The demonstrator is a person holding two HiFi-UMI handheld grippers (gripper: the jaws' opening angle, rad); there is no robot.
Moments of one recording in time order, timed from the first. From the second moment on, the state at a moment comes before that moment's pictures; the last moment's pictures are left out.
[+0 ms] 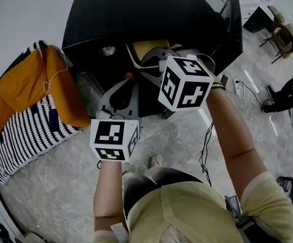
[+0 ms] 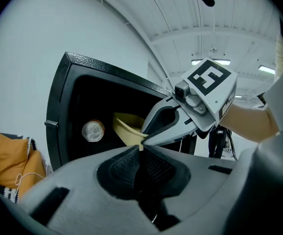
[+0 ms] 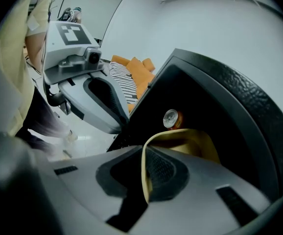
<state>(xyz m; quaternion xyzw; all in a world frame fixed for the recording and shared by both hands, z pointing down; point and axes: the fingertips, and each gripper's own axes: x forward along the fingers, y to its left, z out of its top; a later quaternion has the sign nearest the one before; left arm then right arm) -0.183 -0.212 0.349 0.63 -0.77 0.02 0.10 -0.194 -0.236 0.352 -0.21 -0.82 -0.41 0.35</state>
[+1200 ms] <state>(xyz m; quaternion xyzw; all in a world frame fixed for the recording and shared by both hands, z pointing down) -0.204 -0.216 0.346 0.61 -0.79 0.01 0.09 -0.232 -0.260 0.342 -0.07 -0.86 -0.44 0.27</state>
